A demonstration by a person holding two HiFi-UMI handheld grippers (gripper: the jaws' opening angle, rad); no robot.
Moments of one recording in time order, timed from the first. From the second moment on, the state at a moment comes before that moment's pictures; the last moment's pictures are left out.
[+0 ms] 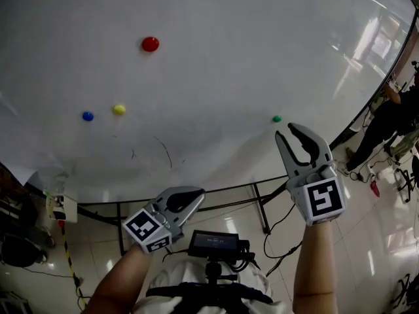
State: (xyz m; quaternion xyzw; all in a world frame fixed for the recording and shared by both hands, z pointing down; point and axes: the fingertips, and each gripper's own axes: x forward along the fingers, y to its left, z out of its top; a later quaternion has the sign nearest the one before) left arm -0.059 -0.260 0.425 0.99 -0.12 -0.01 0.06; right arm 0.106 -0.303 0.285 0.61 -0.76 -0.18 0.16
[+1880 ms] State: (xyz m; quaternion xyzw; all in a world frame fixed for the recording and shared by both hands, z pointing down) left arm -0.023 0.014 0.453 0.95 -0.29 0.05 0.10; right arm 0.133 0.013 0.421 0.44 -0.90 0.03 -0.03
